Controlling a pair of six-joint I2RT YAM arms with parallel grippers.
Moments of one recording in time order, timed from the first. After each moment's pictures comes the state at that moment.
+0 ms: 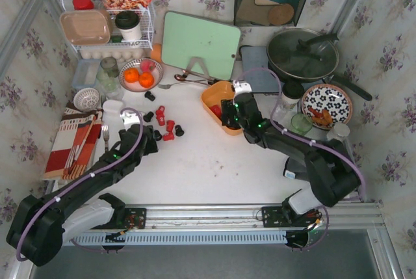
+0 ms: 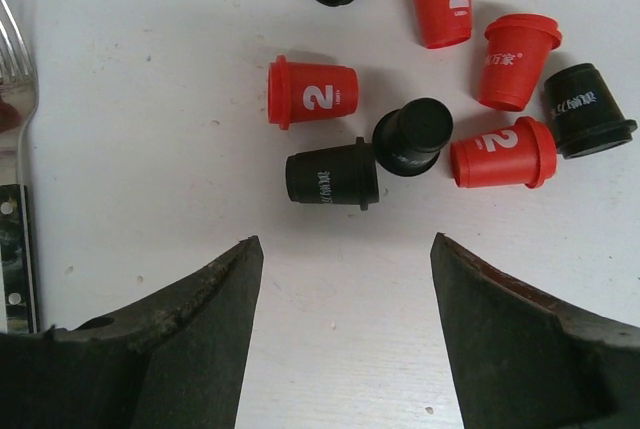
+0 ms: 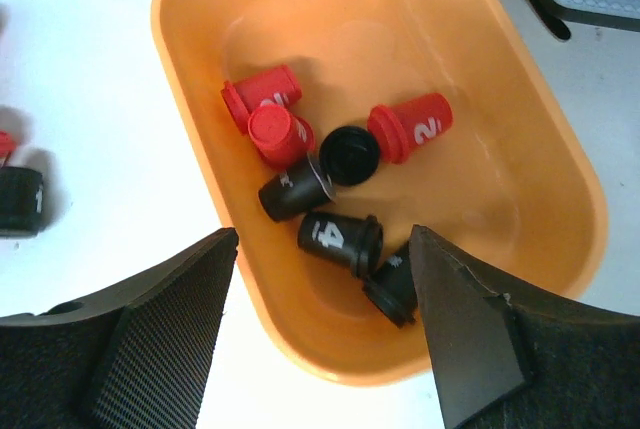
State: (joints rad) left arm -0.55 1.00 0.46 -0.17 -0.43 -0.45; right arm 0.56 1.54 0.86 0.12 0.23 0.26
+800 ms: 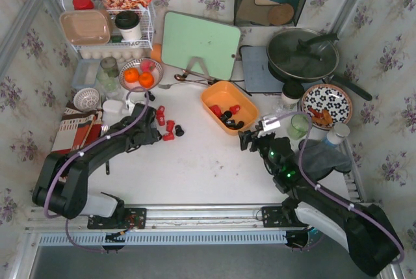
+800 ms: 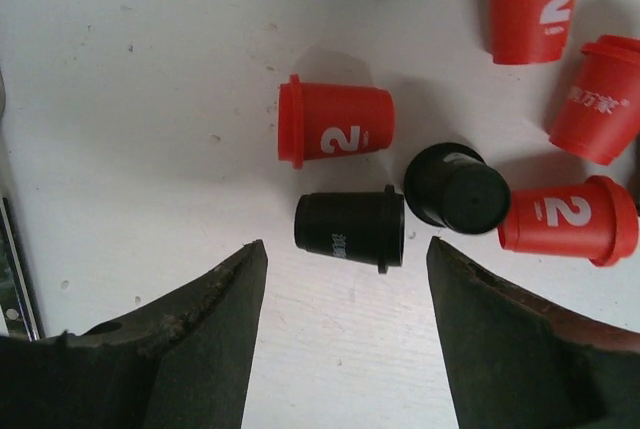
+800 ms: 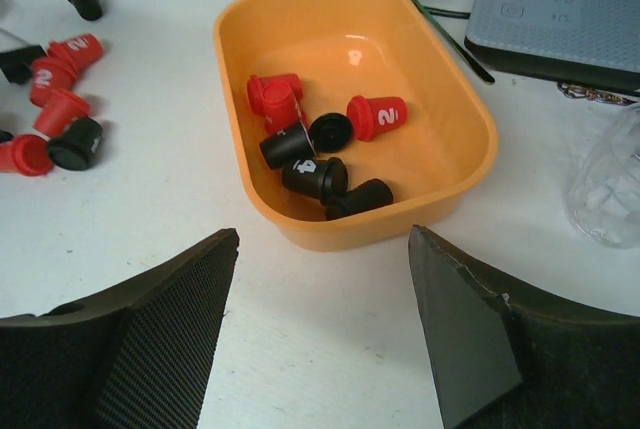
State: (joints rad) left arm -0.41 1.38 0.74 -0.35 -0.32 -0.47; right arm 0.56 0.89 0.21 0.54 0.18 0.11
